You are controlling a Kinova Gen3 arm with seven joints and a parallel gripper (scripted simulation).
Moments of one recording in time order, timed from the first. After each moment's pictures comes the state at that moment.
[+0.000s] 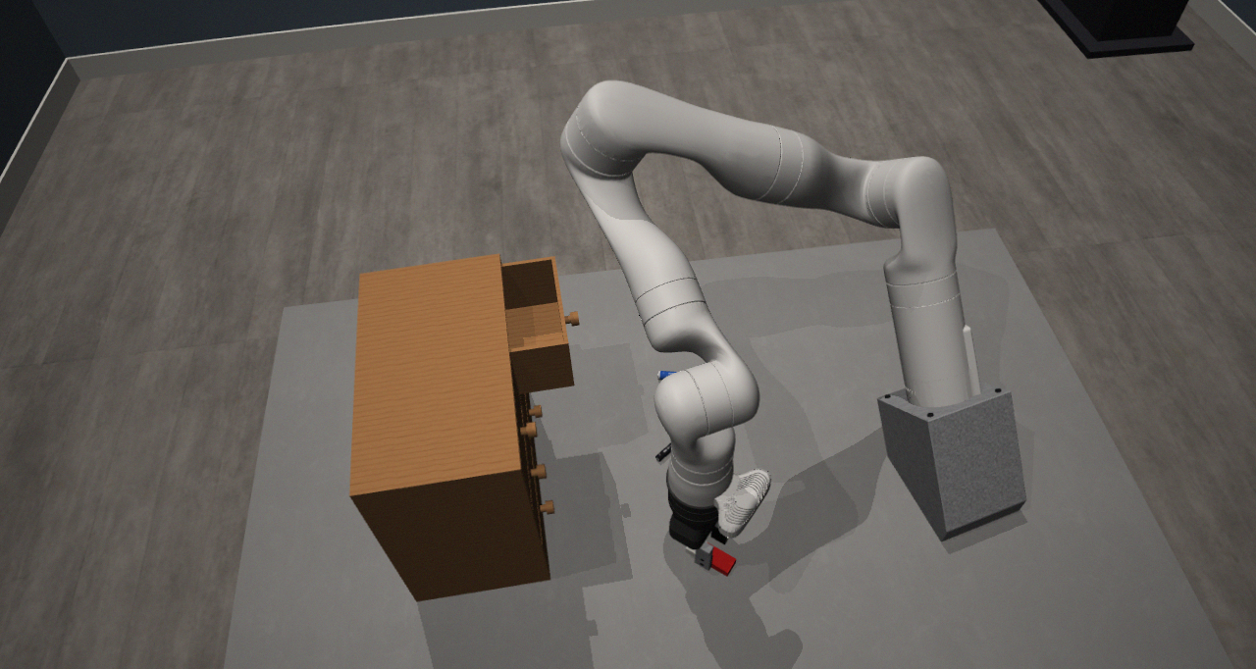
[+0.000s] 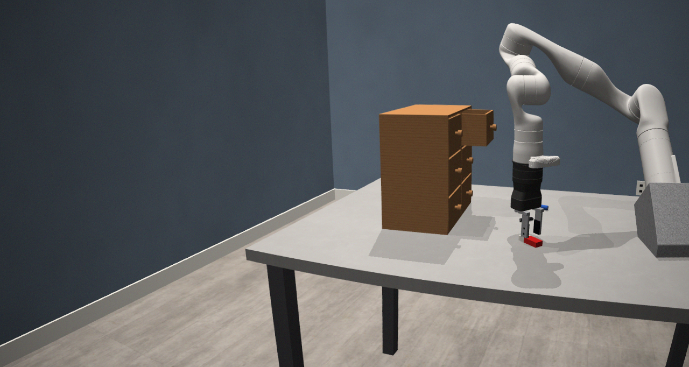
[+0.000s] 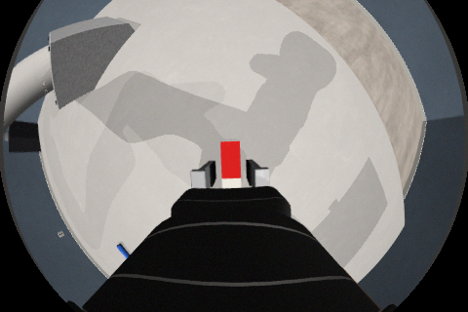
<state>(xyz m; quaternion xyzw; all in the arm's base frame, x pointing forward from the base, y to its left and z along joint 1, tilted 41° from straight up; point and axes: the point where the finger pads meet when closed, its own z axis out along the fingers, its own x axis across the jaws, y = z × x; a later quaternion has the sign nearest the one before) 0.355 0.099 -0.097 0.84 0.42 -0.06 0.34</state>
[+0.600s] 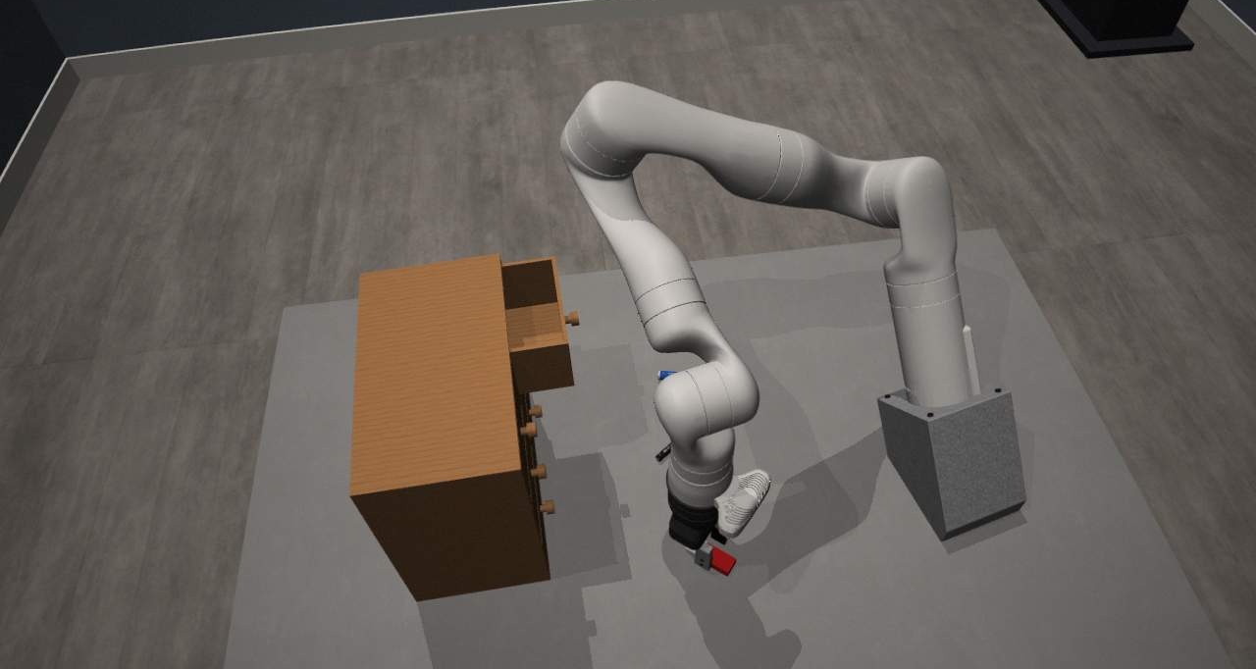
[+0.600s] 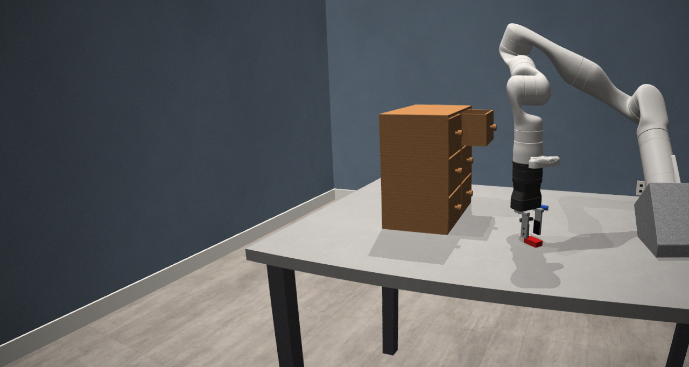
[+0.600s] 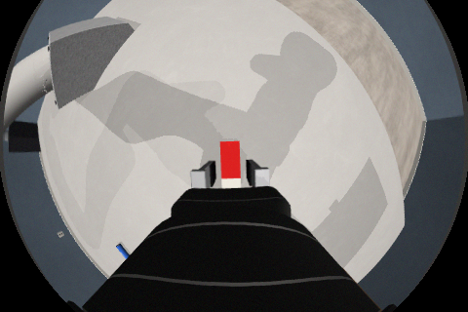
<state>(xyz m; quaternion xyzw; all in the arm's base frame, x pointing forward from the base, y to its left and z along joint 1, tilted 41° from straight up) 0.356 0.099 -0.098 0.84 0.42 -0.06 0.34</state>
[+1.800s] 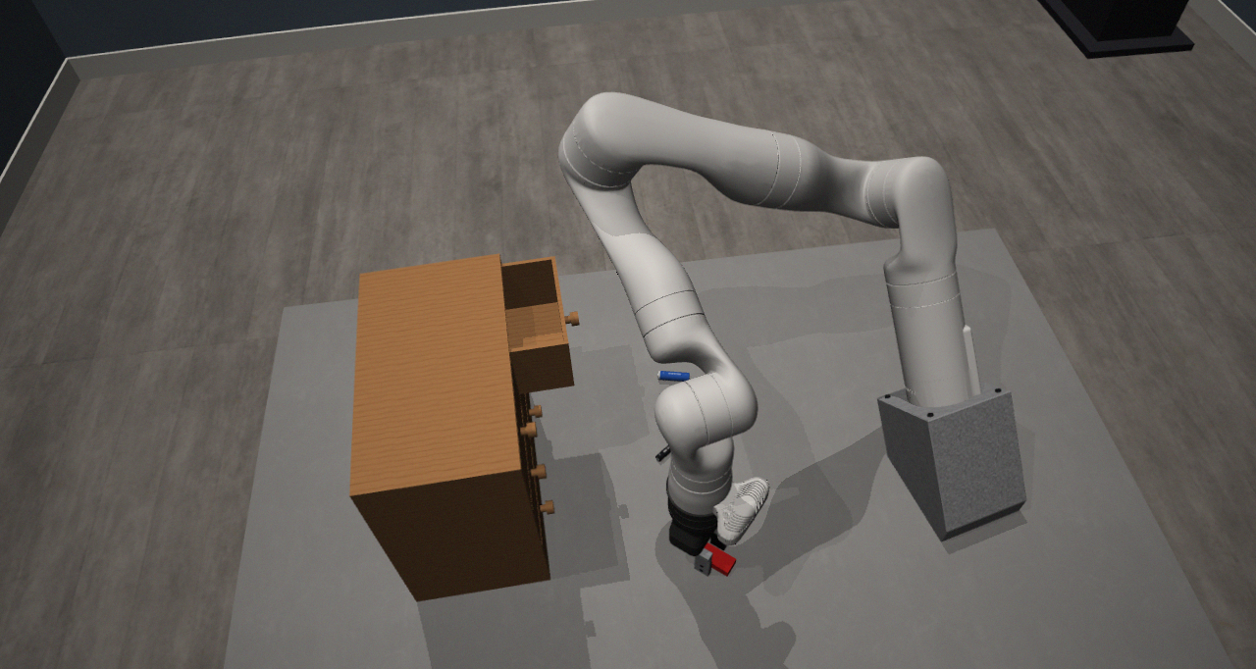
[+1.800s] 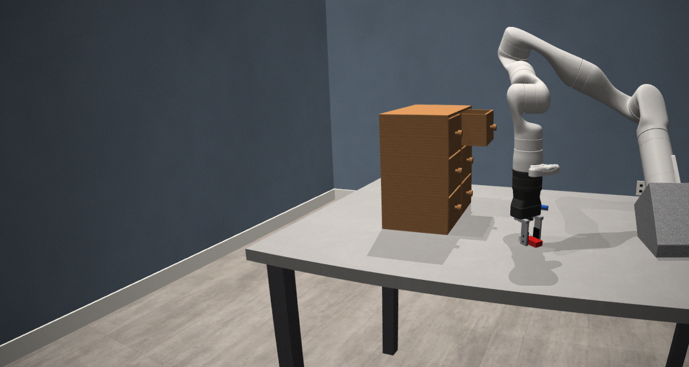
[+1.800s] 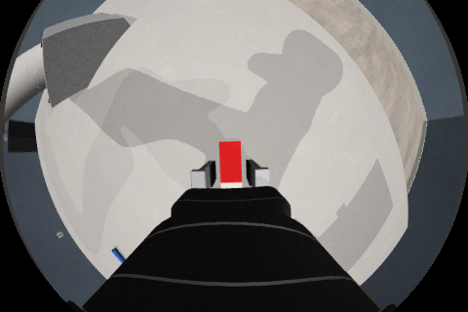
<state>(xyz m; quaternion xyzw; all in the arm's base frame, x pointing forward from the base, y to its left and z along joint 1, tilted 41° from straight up) 0.359 0.087 -0.112 0.84 0.42 -0.06 0.34</state>
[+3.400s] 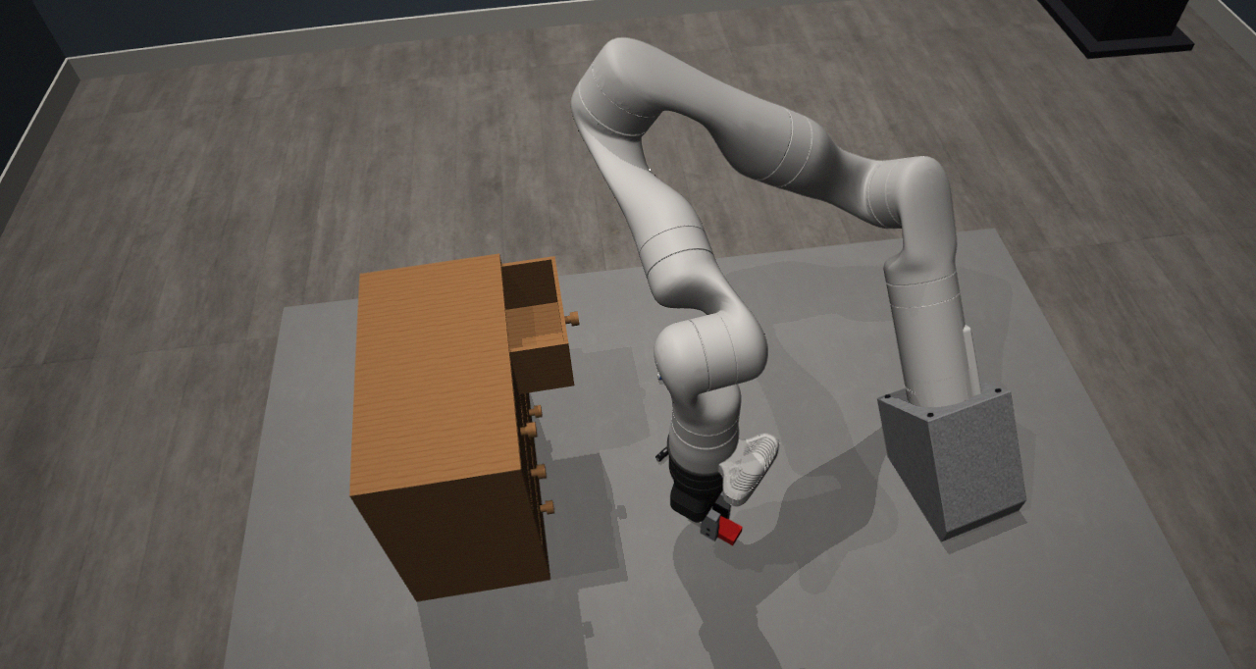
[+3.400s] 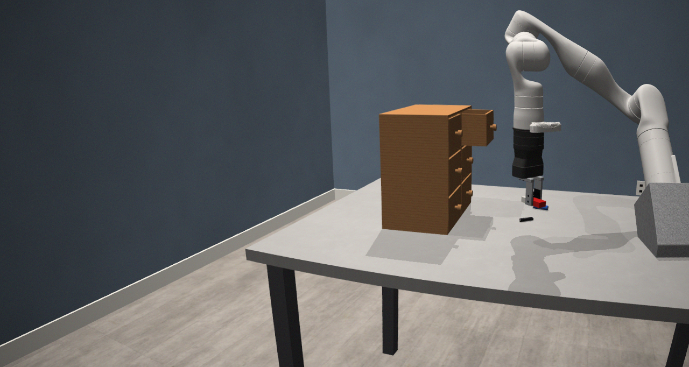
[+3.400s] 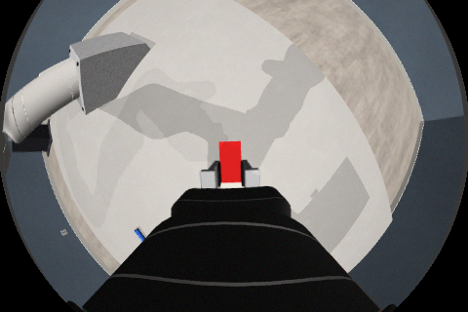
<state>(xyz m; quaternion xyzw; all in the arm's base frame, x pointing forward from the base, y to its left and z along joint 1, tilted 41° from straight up) 0.341 0.149 -0.037 0.84 0.42 -0.07 0.34</state>
